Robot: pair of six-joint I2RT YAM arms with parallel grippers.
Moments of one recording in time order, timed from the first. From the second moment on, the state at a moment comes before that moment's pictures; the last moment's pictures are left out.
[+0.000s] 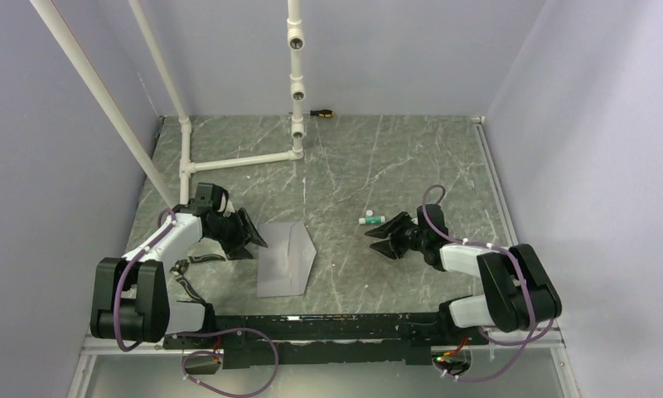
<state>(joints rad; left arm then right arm) -0.09 1.30 0.69 -0.63 0.44 -0.63 0.25 1.38 0.31 0.32 -0.50 1.33</state>
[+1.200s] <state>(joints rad) -0.33 1.32 0.56 -0.47 0.28 -0.86 0.68 1.78 0.73 0.22 -0.51 1.00</state>
